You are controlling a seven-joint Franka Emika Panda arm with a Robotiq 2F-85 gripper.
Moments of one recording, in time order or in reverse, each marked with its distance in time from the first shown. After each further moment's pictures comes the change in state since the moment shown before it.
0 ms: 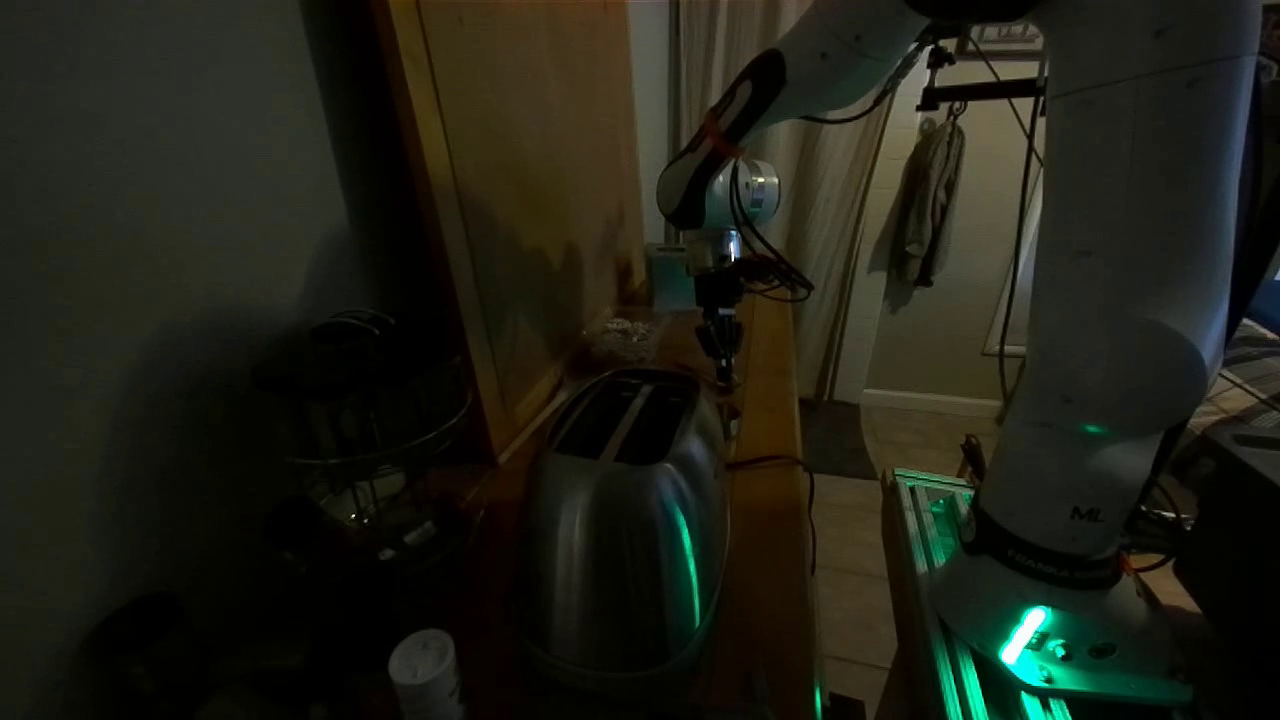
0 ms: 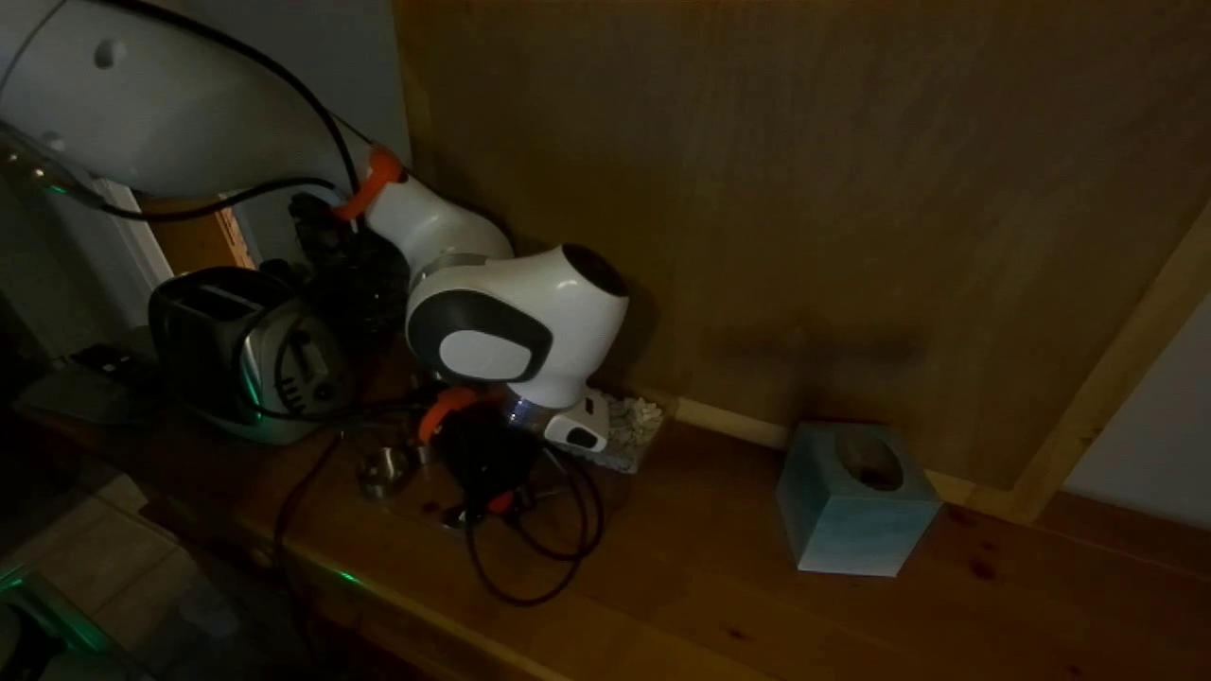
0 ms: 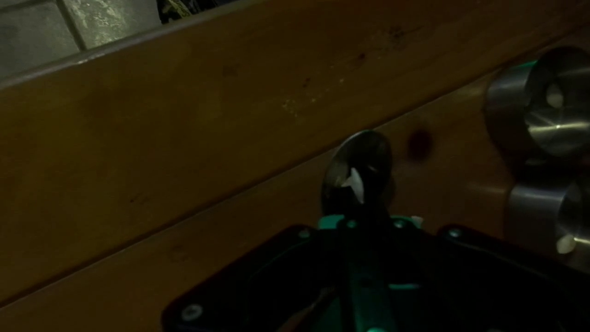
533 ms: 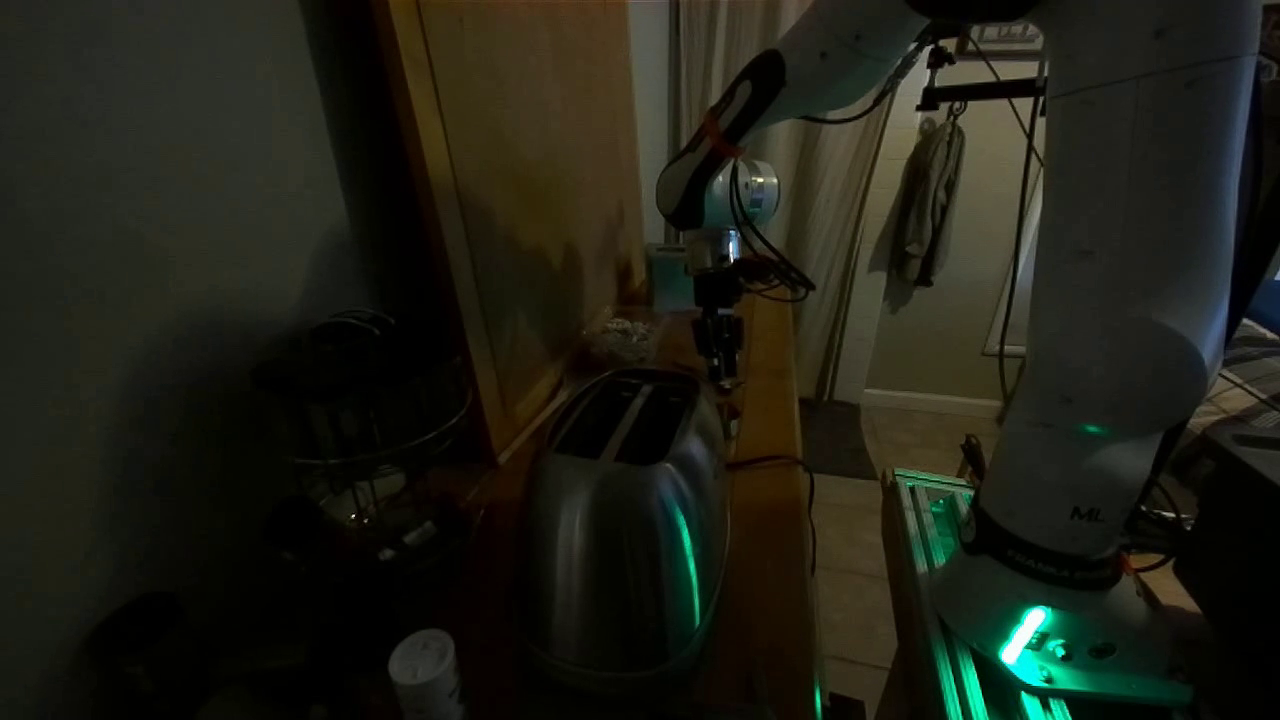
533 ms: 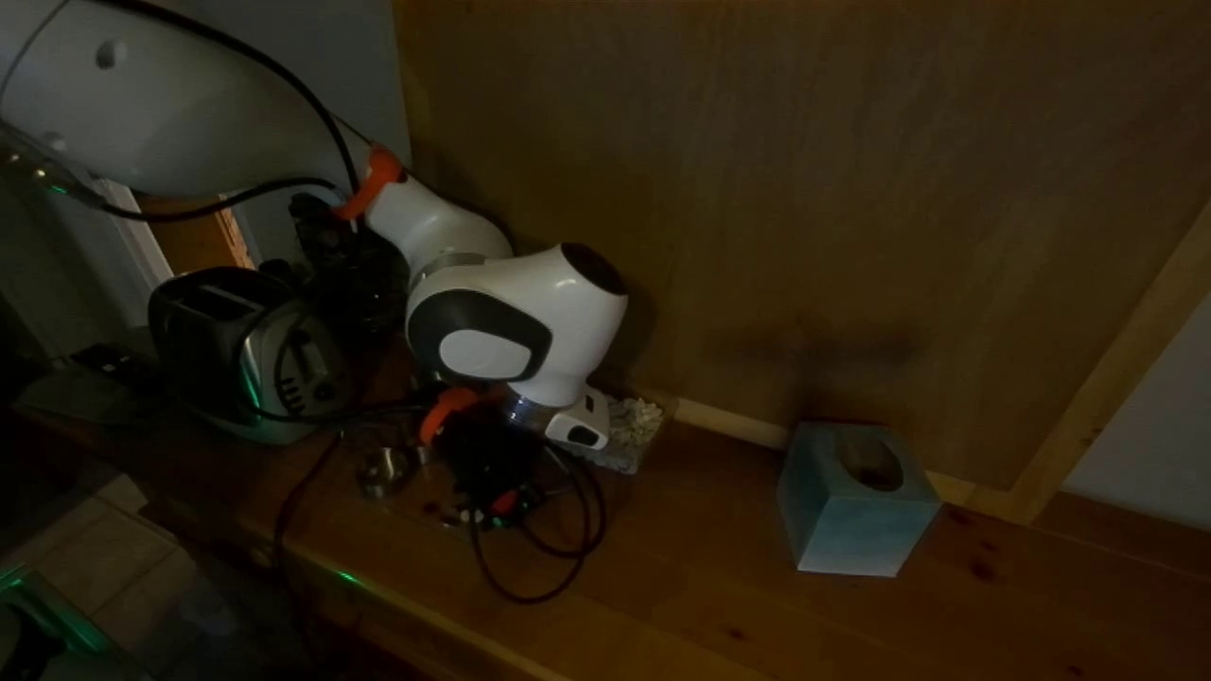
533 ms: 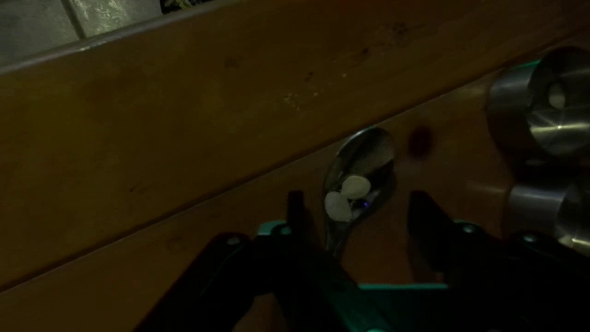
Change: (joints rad) arm 0.000 0.000 0.003 0.000 0.000 0.009 -0.020
